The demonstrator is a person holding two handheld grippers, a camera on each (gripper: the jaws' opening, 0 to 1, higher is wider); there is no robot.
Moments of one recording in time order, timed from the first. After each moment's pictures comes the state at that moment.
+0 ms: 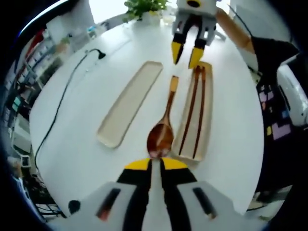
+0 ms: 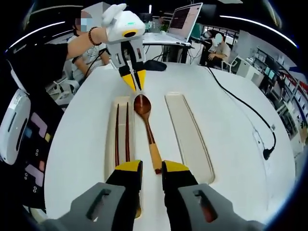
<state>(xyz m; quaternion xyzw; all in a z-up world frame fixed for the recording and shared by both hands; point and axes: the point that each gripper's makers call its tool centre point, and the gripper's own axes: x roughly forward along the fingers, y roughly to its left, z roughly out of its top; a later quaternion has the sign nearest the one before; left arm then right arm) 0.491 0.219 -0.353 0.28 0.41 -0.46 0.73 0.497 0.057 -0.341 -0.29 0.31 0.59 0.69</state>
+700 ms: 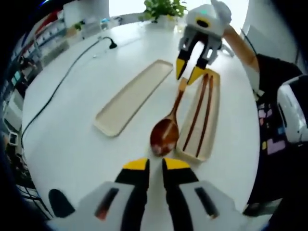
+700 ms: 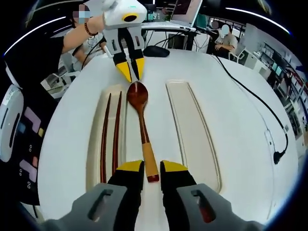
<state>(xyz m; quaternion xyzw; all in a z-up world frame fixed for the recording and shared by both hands) 0.489 0.221 -0.368 0.21 0.44 -0.46 0.74 0.505 0.068 -0.377 -0.31 0.35 0.60 0.65</state>
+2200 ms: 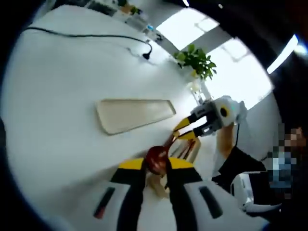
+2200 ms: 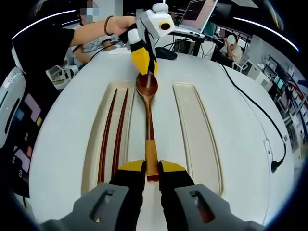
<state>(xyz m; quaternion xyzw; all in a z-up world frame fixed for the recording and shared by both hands) 0.499 0.190 -0.349 -0.23 0.47 -0.44 0.73 0.501 0.066 -0.381 -0.34 0.30 0.61 0.65</state>
